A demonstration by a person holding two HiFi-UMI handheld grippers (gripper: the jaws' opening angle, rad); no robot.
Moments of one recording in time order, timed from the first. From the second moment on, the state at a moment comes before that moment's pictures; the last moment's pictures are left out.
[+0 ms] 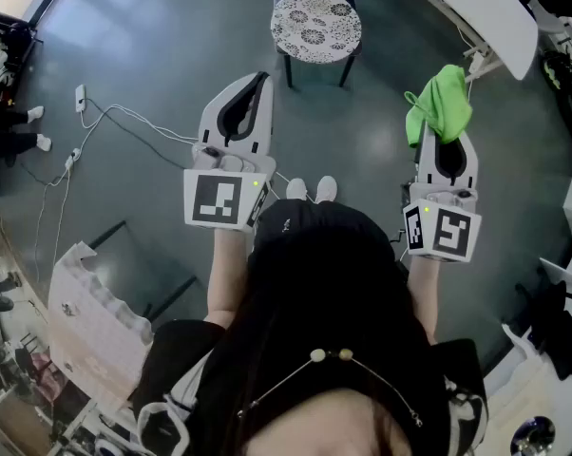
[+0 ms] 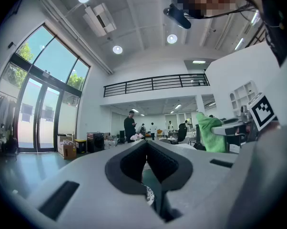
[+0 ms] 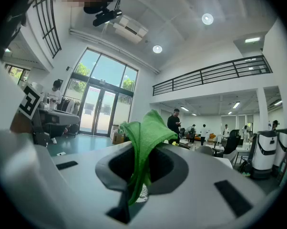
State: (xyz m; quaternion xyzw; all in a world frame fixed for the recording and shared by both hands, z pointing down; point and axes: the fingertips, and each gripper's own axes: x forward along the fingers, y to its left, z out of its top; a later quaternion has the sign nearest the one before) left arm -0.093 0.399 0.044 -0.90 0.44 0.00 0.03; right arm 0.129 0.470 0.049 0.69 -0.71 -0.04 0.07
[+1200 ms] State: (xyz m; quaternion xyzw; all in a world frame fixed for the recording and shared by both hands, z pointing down) left arm -0.112 0.276 0.074 -0.88 0.47 -0.02 0.01; right arm 0.152 0.336 0.090 0.68 -0.73 -0.01 0.08
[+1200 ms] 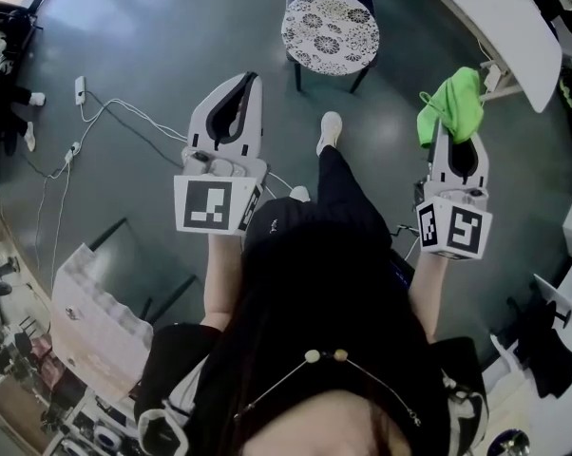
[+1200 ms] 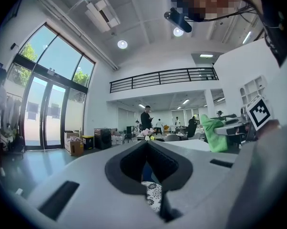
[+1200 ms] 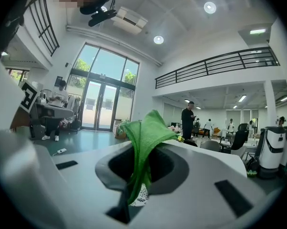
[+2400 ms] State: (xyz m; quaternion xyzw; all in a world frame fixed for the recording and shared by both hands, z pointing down) left arm -0.080 -0.065 0.195 -0.85 0.52 -0.11 -0.03; right arm 0.107 -0.159 0.381 0.37 -0.78 -0.21 0.46
